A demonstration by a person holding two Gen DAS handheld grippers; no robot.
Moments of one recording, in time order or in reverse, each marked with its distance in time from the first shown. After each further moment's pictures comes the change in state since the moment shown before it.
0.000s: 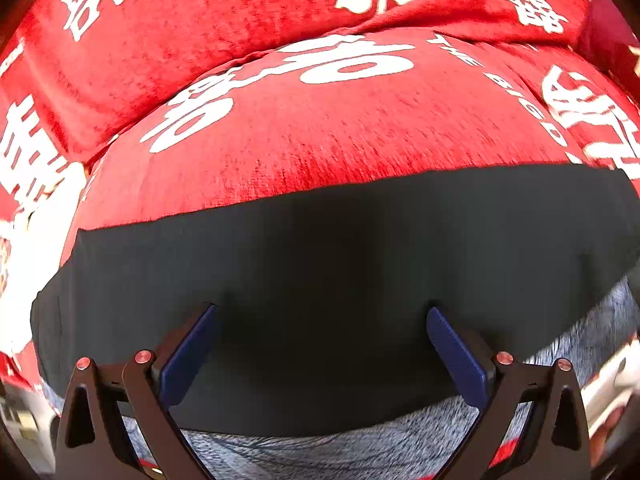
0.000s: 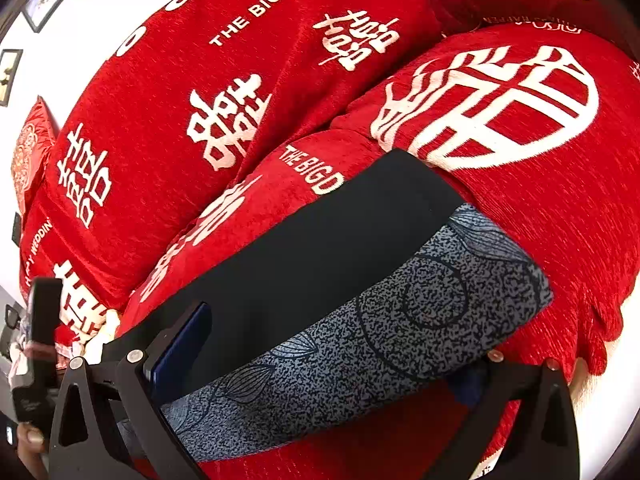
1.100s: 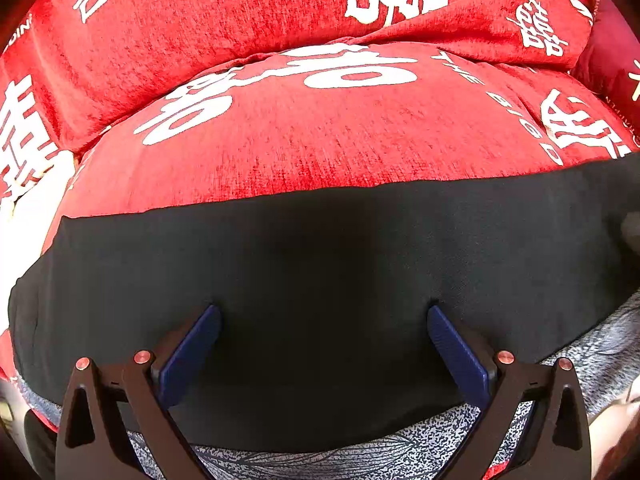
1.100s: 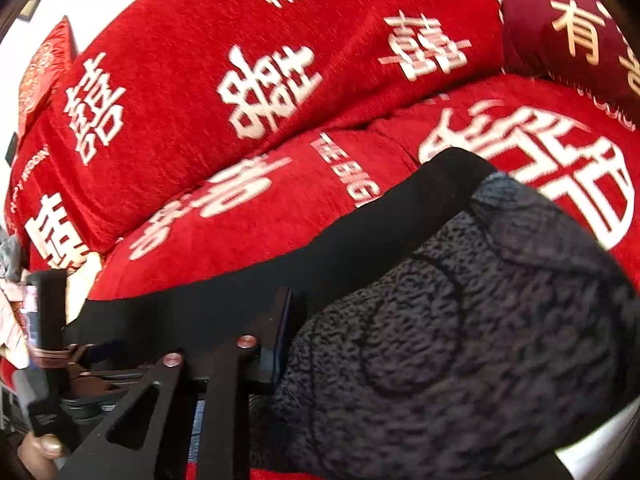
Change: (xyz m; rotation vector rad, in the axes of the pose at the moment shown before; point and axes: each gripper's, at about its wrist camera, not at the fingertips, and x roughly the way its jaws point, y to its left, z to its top) left arm 0.007 0.006 -0.002 -0.031 -0.045 -0.077; right arm 0.004 0.063 0.034 -0.243 0.098 -0.069
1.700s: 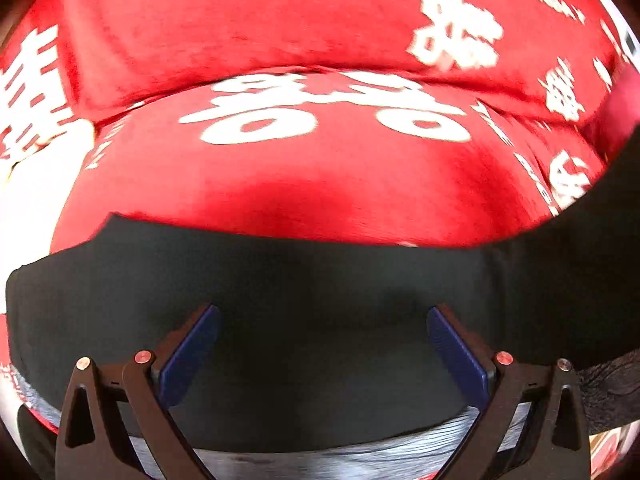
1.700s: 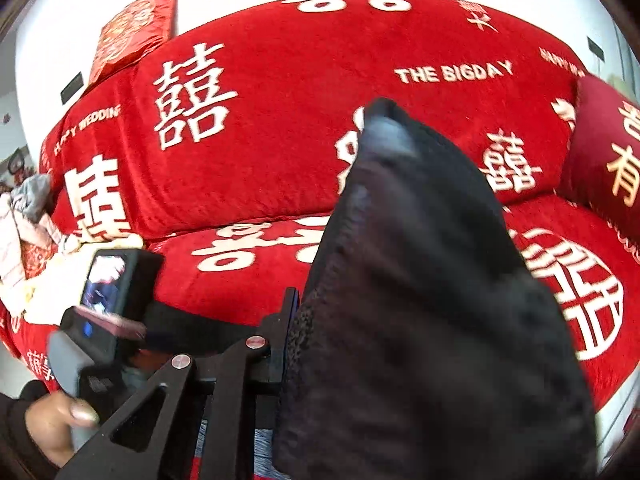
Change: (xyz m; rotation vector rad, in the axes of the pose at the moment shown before) left arm -0.030 0.110 0.017 -0.154 0.007 -0.101; right arm -0.042 0.151 0.014 -0.299 -0.124 0.023
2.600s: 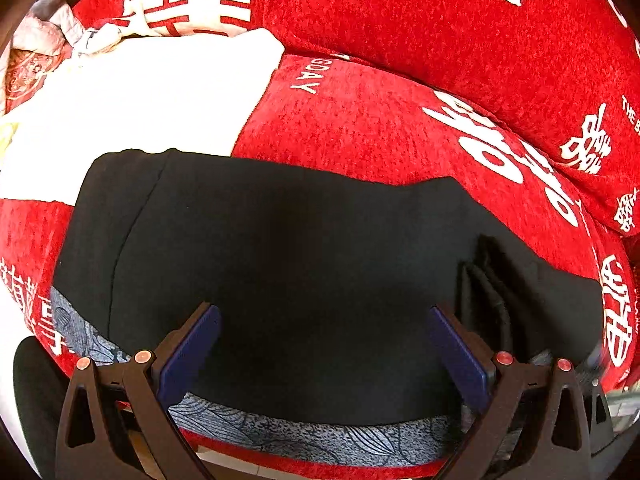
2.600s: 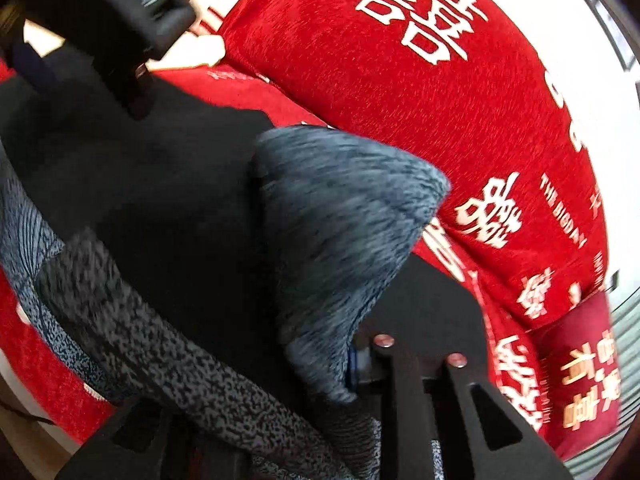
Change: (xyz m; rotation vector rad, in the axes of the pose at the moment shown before) left arm -0.029 0.218 -0.051 -0.339 -0.002 0.042; right arm 0.106 0.248 -0.142 -0.782 0.178 -0.322
